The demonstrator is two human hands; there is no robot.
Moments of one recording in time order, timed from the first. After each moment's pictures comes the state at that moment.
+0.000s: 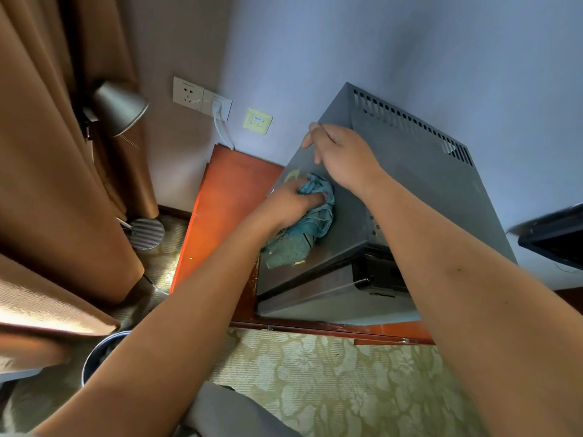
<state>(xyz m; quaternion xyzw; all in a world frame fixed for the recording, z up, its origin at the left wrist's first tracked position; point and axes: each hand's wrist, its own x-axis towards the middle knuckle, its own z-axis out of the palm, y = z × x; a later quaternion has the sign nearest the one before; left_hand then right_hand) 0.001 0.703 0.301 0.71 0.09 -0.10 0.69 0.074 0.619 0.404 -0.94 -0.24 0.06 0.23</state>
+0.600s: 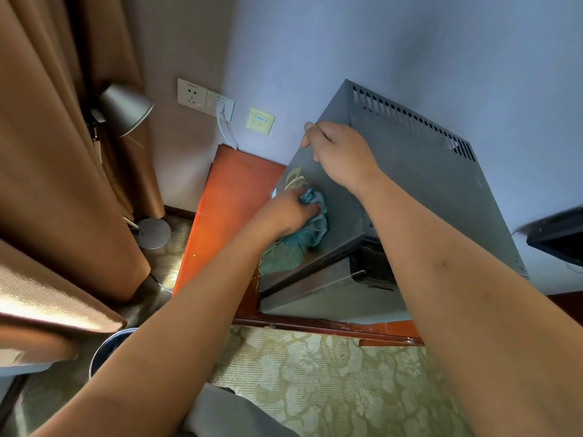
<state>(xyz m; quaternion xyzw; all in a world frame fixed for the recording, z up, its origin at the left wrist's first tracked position) -0.012 0.694 0.298 0.80 0.11 -0.13 0.57 0.063 0.618 0.407 -0.95 -0.24 0.04 0.22</state>
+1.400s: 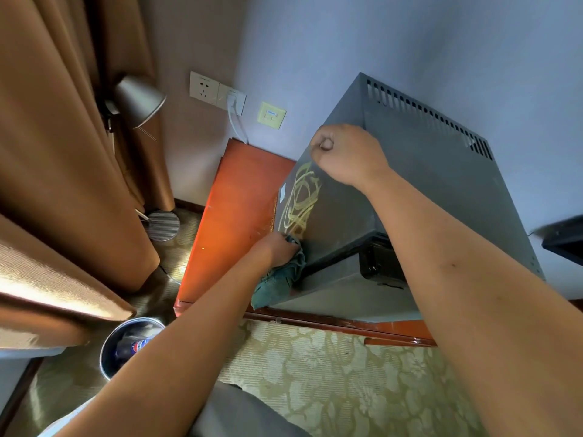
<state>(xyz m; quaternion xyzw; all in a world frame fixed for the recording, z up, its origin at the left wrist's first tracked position) -0.037 0.678 0.199 0.79 0.19 -0.28 0.50 0.062 0.619 0.400 -0.96 -0.28 0.04 0.07</state>
